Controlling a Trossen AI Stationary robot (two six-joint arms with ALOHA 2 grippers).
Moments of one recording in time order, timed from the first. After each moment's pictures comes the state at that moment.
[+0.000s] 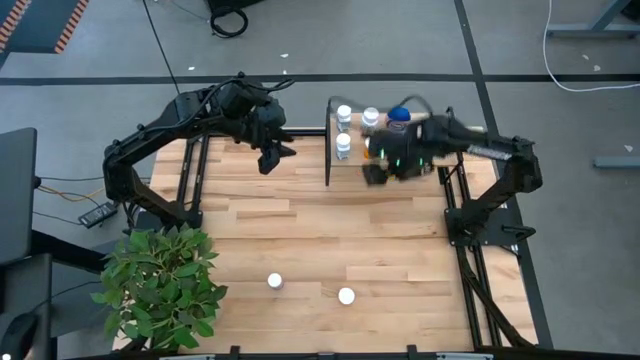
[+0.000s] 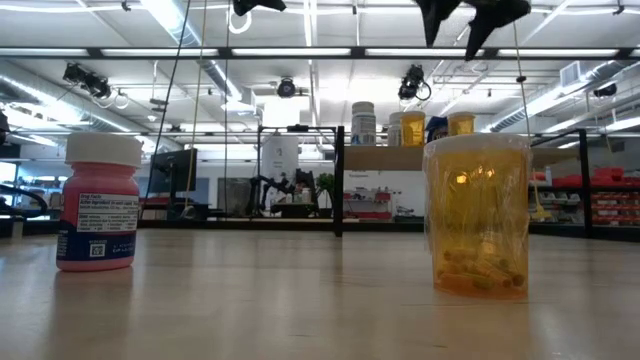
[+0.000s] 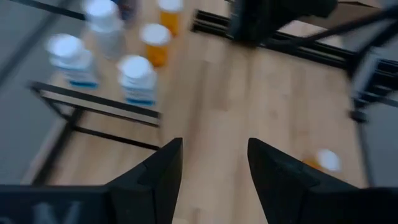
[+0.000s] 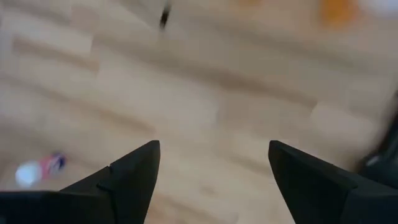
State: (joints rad) left arm 0.36 1.51 1.88 -1.07 0.20 0.01; right arm -0.12 1.53 1.77 -1.53 0.08 1.17
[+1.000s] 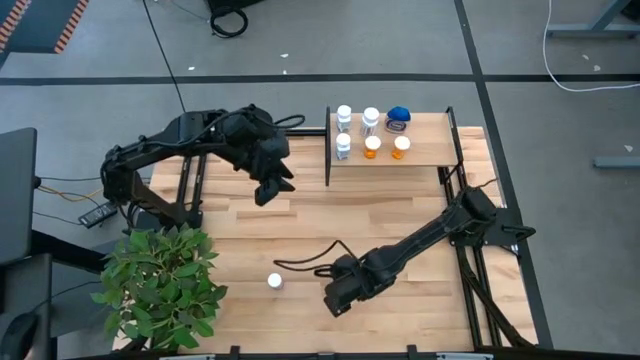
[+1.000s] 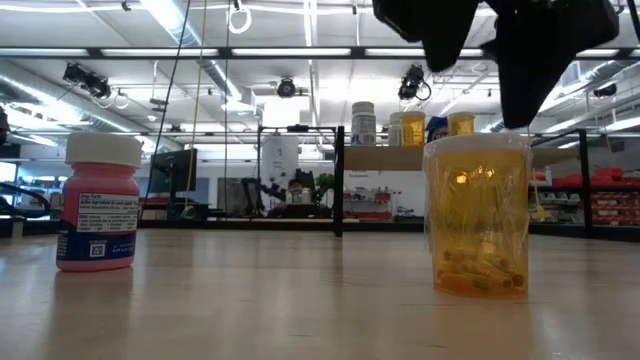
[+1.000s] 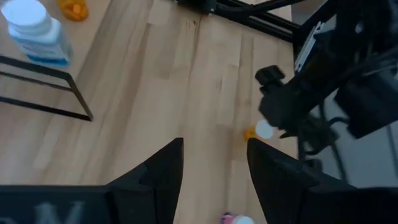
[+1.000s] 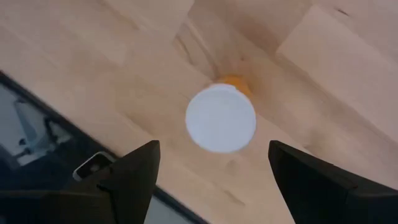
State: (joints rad) left arm 0.15 1.50 1.88 -1.15 0.22 -0.19; right arm 0.49 2.01 1.67 -0.94 -0.04 1.50
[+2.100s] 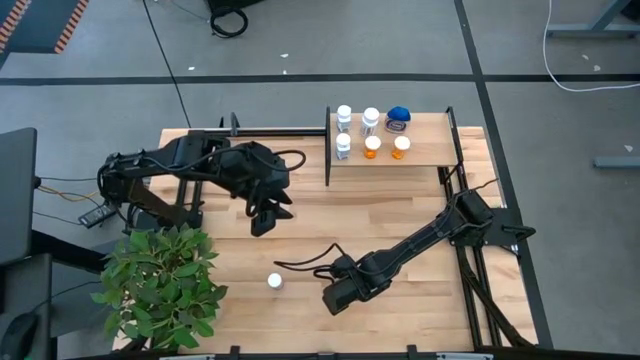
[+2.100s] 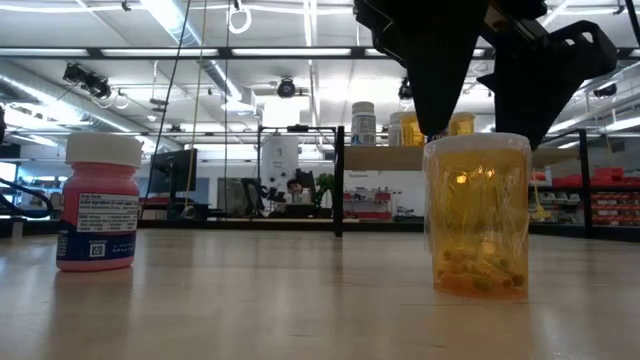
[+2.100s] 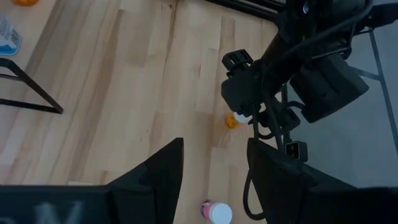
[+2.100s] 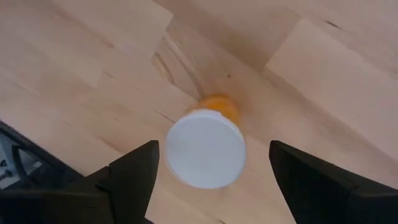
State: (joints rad) left arm -0.07 1.50 1.88 -1.16 0.09 -0.30; right arm 0.49 2.05 1.64 -0.92 0.01 1.52
